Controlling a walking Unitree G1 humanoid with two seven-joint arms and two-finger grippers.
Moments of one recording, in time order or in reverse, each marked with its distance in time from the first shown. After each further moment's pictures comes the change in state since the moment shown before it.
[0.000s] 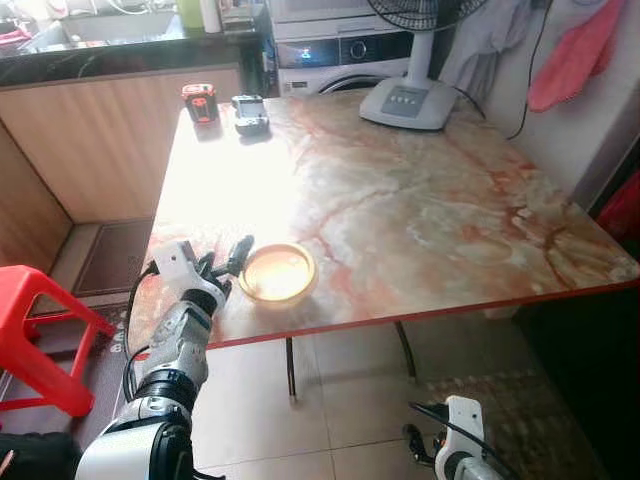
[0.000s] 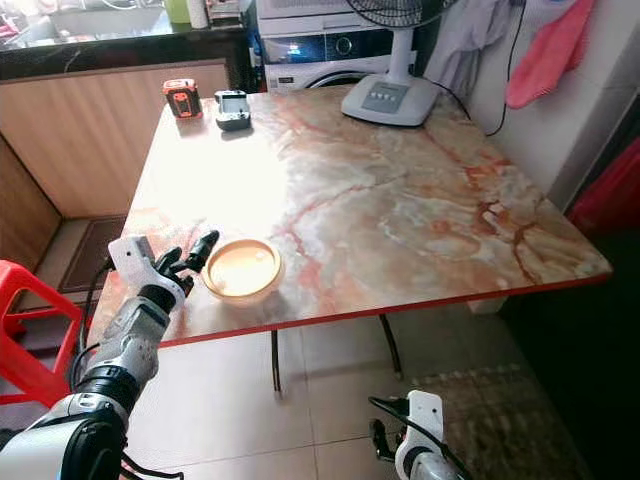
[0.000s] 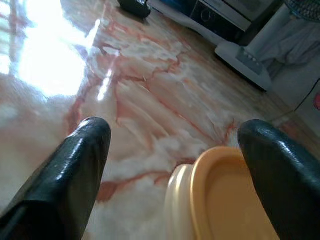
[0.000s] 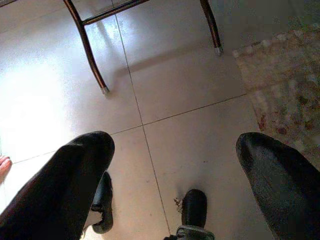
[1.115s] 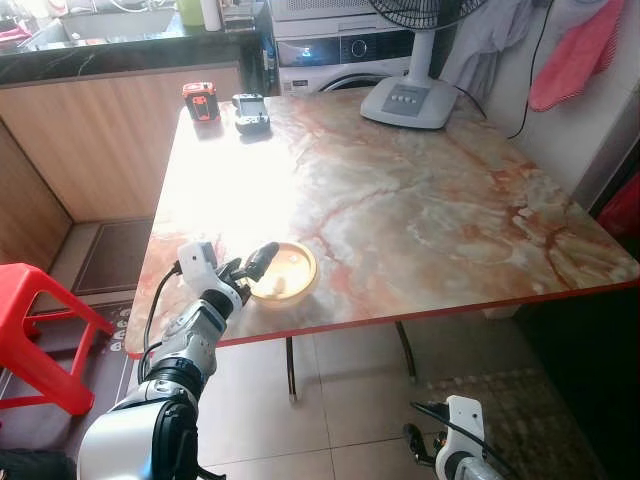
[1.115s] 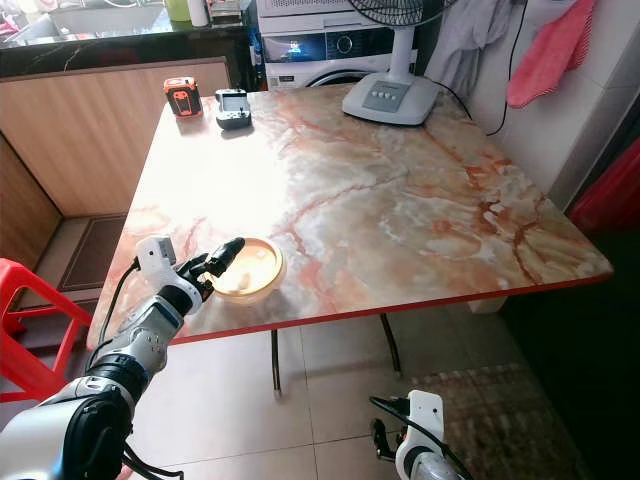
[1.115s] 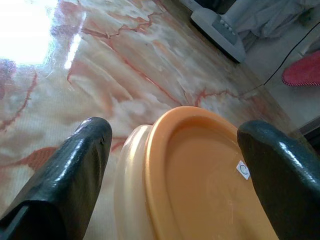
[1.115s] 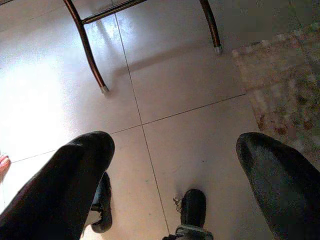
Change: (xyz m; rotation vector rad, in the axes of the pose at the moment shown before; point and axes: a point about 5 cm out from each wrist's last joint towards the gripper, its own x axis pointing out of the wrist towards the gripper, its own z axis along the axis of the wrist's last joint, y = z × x) left arm 0.006 -0.013 -0.014 -0.075 0.125 -0.110; right arm 0.000 0.000 0.000 -0.002 -0.001 0.000
